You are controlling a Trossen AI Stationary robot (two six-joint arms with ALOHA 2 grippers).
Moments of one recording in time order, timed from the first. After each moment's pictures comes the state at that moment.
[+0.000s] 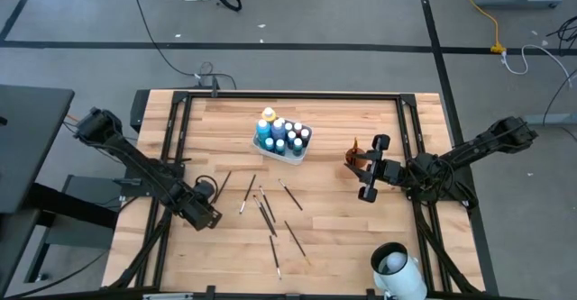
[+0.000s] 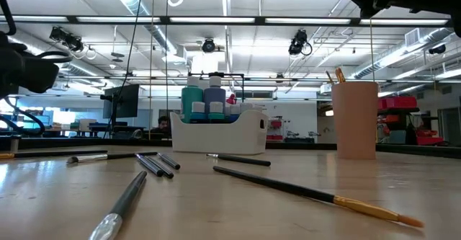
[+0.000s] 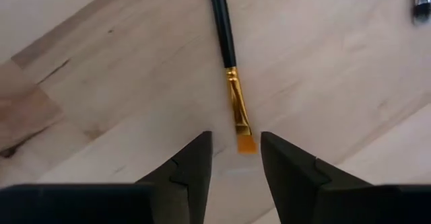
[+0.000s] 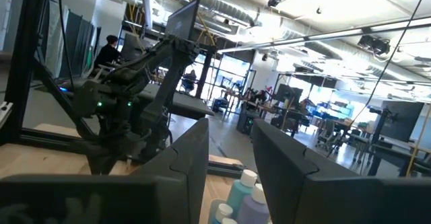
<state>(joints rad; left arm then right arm) -0.69 1.24 0.49 -0.61 -0.13 -1.66 0.33 0.98 0.21 1.14 0.50 -0.48</state>
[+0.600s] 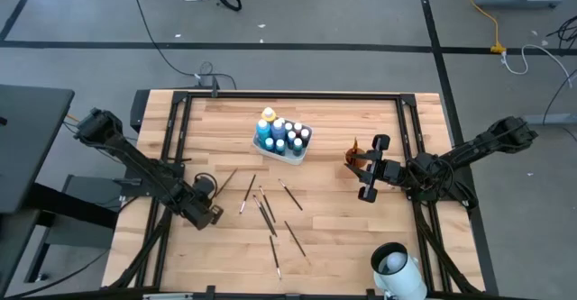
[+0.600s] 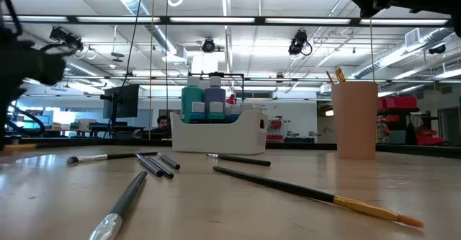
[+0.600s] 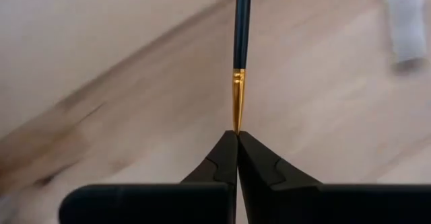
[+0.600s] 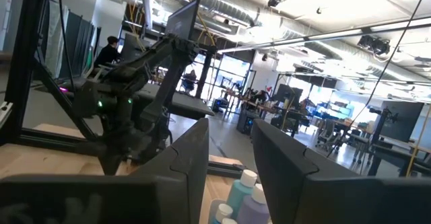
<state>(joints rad) -0.68 1.25 0.53 -0.68 -0.24 -1.67 0.33 0.98 0.21 1.14 0.50 -0.48</state>
